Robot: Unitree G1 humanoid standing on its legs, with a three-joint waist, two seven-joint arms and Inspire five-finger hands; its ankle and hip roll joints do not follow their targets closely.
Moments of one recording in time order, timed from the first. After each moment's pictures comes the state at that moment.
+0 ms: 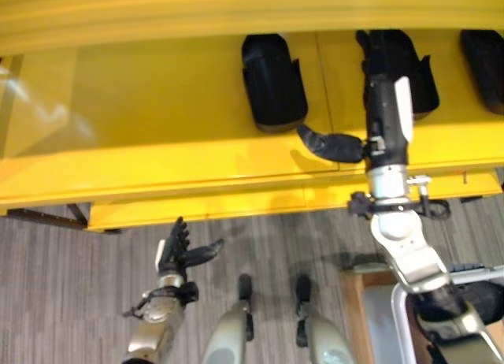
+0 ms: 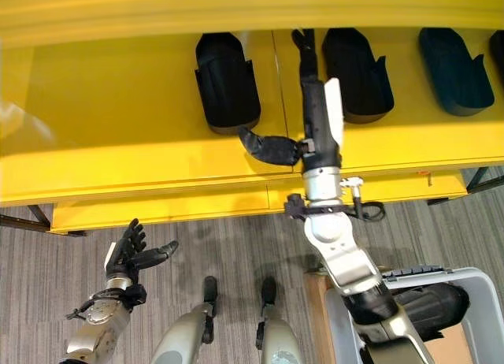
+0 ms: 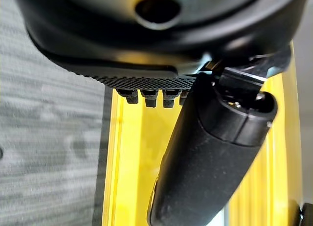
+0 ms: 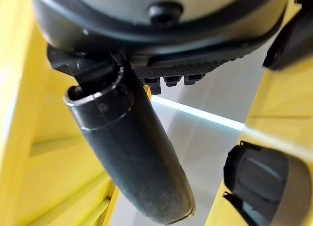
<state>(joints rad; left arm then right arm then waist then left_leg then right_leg) 0.07 0.37 -0.14 0.26 -0.49 -0.08 0.25 -0.38 -0.49 0.22 -0.24 0.02 -0.12 -0.37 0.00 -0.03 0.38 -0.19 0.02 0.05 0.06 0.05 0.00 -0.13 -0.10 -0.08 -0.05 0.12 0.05</state>
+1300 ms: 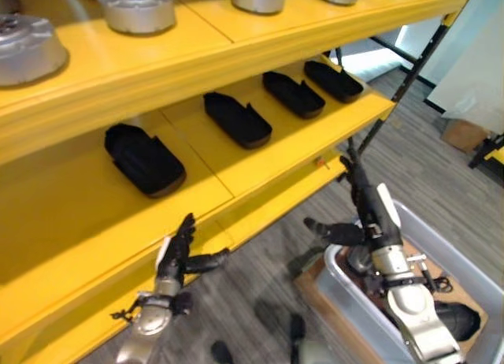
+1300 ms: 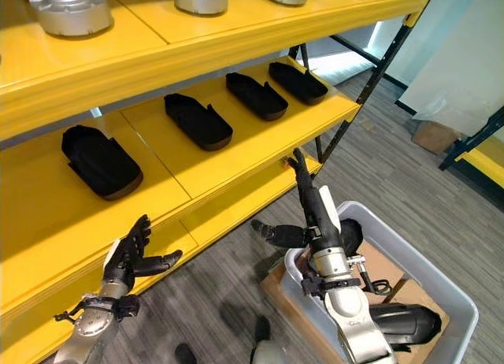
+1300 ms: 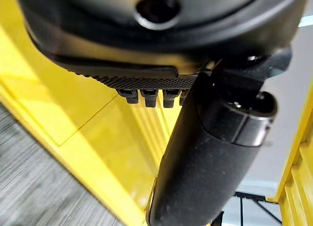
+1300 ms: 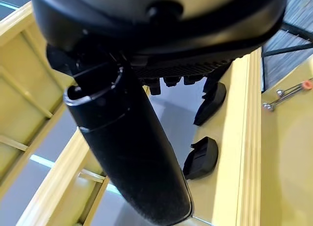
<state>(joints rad) 0.14 0.44 -0.15 0.18 -0.35 -0.14 0.15 0.10 -0.44 0.18 -0.22 0.10 -0.22 -0.16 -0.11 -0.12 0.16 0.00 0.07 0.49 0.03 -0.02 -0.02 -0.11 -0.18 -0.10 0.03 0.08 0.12</state>
